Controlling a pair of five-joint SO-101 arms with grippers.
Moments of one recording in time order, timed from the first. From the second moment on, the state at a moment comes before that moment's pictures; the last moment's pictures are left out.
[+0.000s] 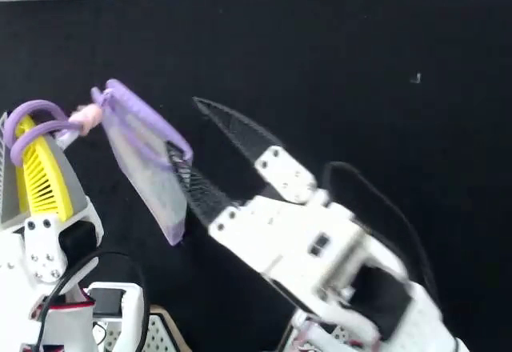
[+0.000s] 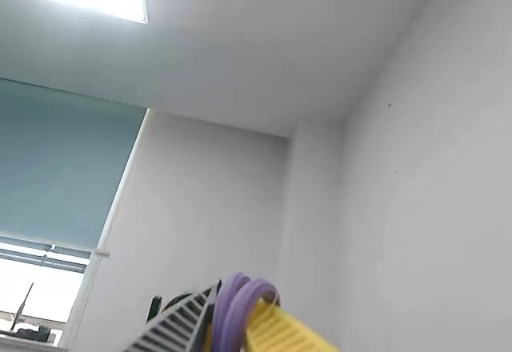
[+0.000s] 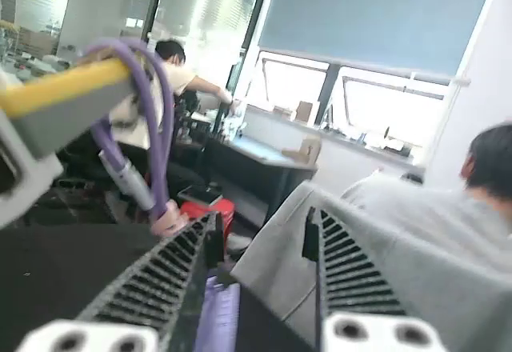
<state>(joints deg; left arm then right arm) -4.5 -104.5 51.0 19.5 8.5 -50.2 -74.2 44.0 25.7 17.0</state>
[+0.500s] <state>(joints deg) 13.6 -77.6 25.5 28.7 11.9 -28.7 -76.2 29.0 33.4 21.1</state>
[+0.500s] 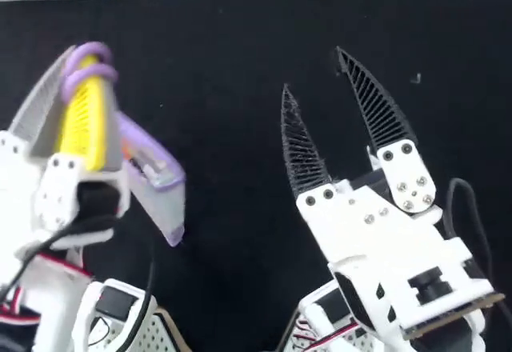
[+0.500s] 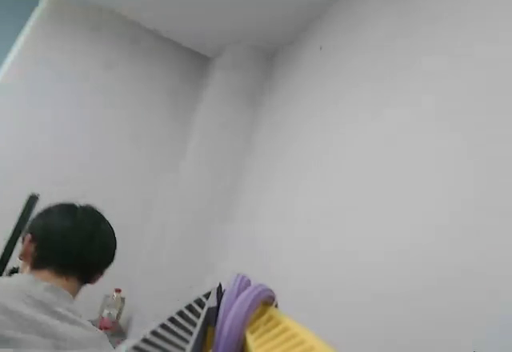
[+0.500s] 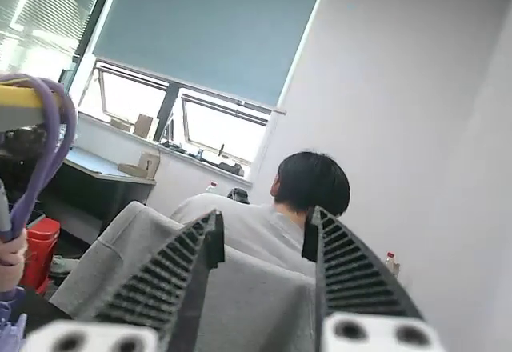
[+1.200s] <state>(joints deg) 25.8 -54.4 -22.1 69.9 12.0 -14.3 -52.9 8.6 43.8 14.4</state>
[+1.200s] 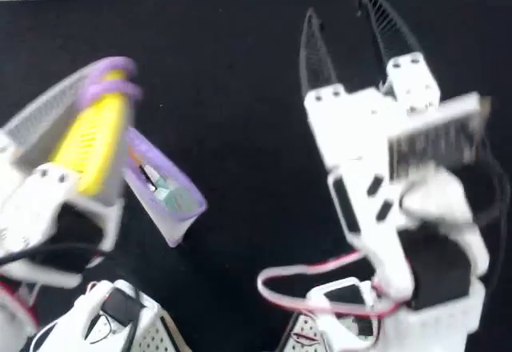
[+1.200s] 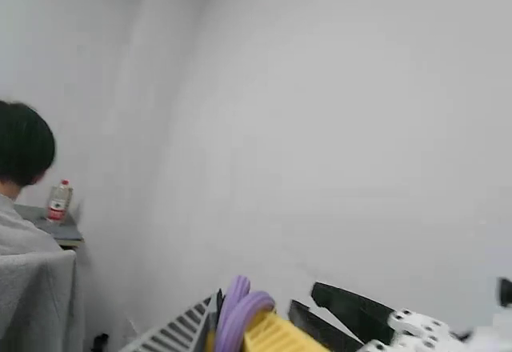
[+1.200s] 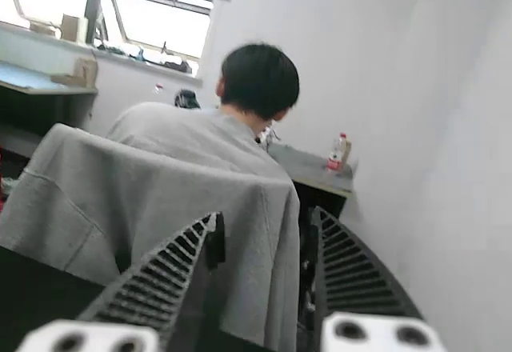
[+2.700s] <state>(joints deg) 31.8 -50.2 -35.9 81.4 6.7 -25.7 -36.2 -39.8 98.7 13.5</state>
